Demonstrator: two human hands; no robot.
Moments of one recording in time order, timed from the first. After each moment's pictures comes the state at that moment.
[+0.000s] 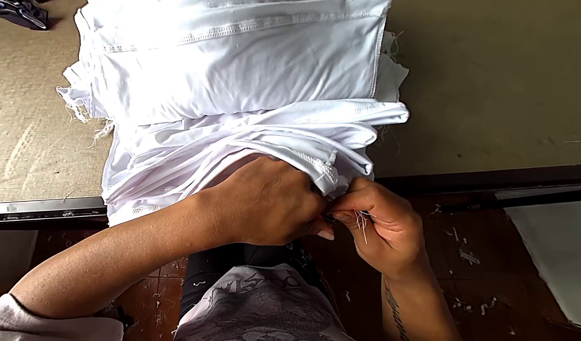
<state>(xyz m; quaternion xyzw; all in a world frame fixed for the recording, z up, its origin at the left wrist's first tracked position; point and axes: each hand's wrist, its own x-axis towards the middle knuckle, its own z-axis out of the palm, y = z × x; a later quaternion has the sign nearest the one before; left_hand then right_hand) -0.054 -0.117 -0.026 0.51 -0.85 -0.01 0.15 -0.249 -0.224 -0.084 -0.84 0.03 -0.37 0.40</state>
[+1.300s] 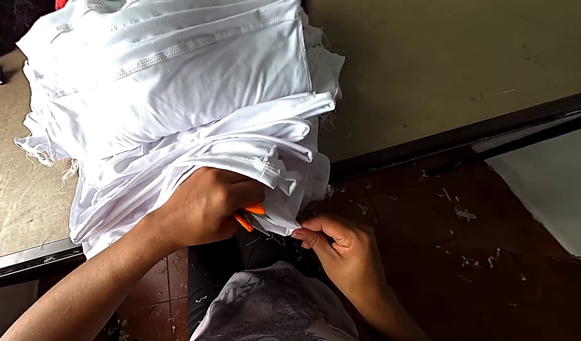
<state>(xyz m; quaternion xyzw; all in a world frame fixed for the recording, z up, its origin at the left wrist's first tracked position) -0.033 -0.113 -0.038 0.47 -0.85 -0.02 0.24 -0.283 -0.170 -0.111 -0.81 0.29 -0.39 0.33</state>
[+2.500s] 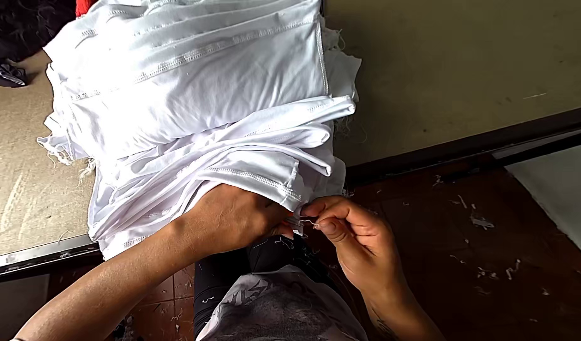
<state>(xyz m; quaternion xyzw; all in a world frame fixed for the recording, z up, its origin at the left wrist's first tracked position) -0.048 -0.111 -0.050 0.48 -0.86 0.08 0.17 -0.268 -0.181 -0.103 -0.70 0.18 -0.41 0.55</state>
